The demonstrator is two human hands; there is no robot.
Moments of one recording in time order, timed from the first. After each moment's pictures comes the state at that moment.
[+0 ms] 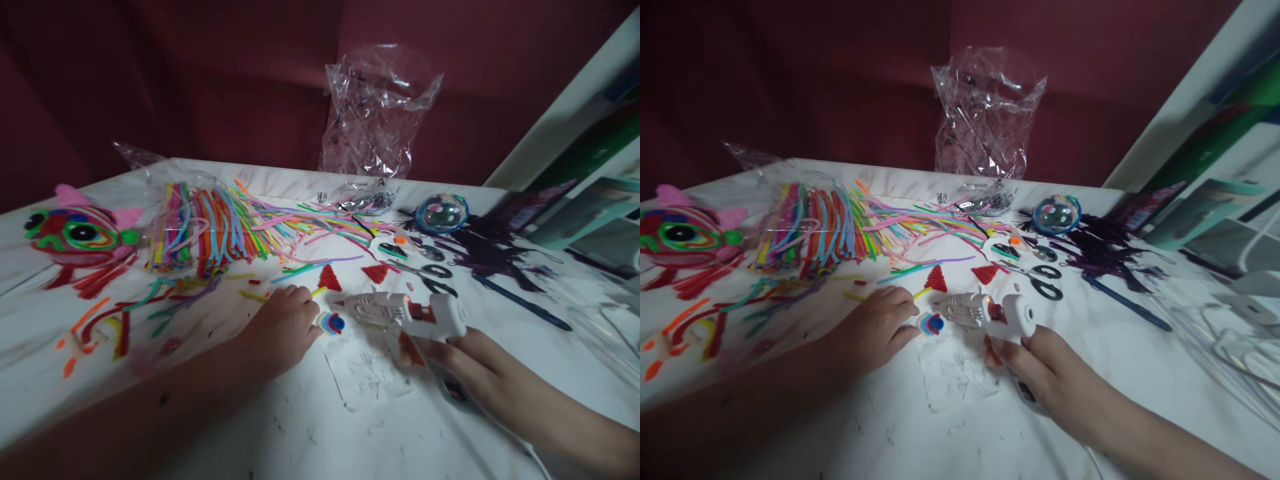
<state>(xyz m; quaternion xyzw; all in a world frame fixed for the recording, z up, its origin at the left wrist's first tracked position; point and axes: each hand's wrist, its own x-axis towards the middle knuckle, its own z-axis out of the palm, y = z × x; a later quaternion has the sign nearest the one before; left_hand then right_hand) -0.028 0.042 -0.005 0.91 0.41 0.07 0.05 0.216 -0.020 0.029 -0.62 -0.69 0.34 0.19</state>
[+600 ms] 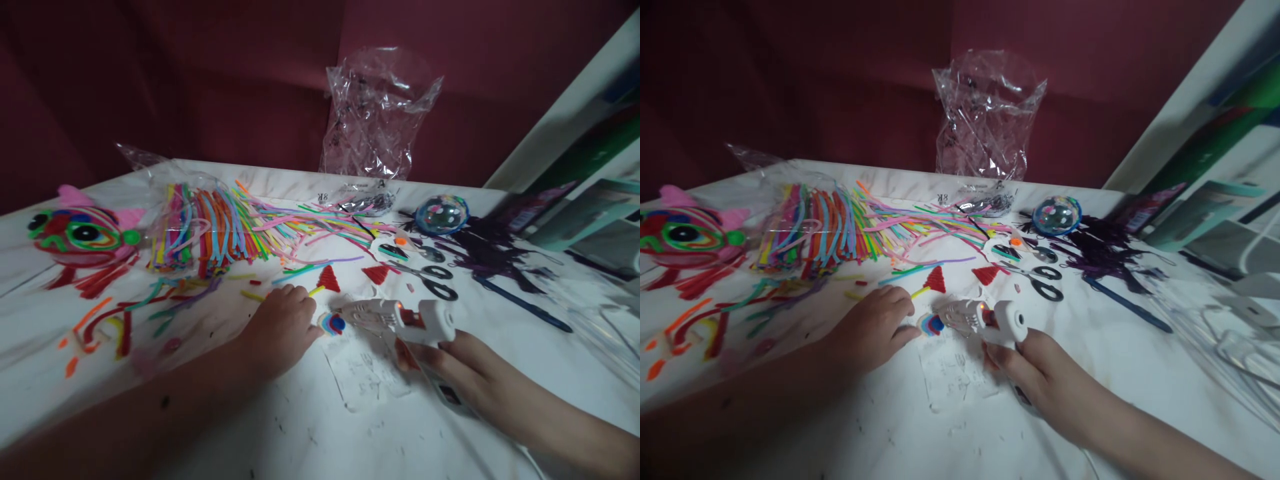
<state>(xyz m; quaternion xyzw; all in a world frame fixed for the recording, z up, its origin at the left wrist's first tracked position) -0.027 0.039 0.001 0.89 0.45 0.04 0.03 0.218 -0.022 0.017 -0.63 -0.67 0.34 0.19</state>
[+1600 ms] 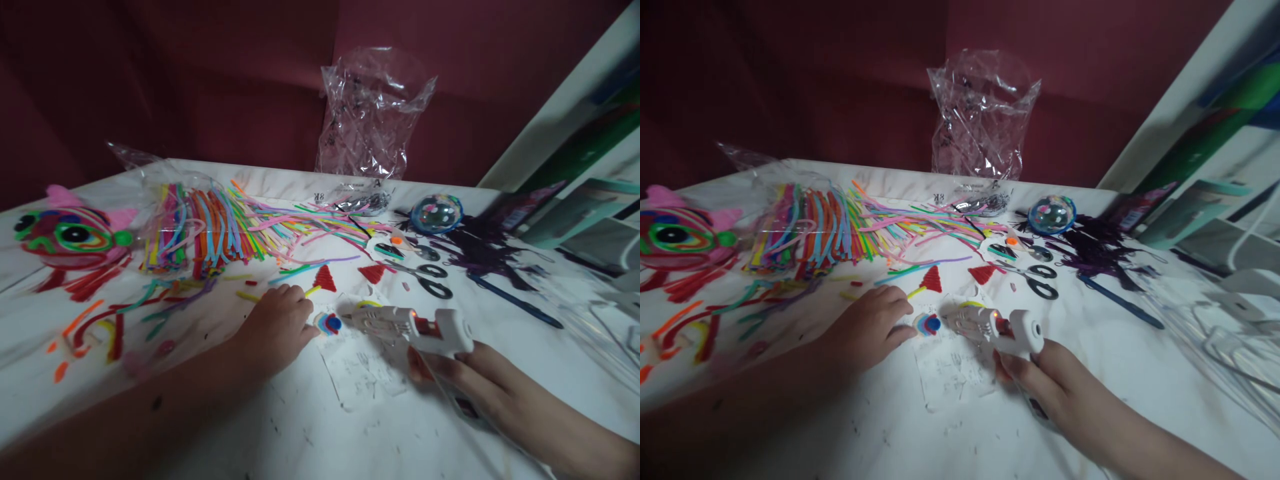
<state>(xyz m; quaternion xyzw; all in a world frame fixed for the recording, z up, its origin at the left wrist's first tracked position) -0.027 0.042 0.002 0.89 0.45 0.03 0.06 0.226 -0.040 0.016 -0.66 -0.65 0.29 0.24</state>
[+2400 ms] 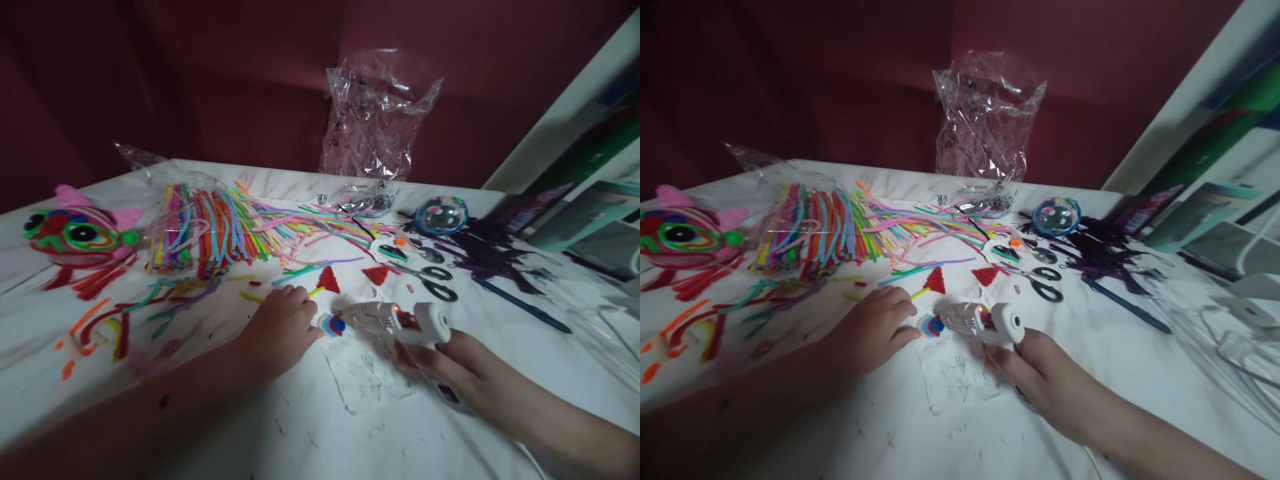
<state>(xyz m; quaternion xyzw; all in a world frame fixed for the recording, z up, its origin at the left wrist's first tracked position) -0.029 0.041 0.000 0.89 0.45 0.03 0.04 0.220 -0.019 0.015 -0.62 -0.68 0.34 0.17</state>
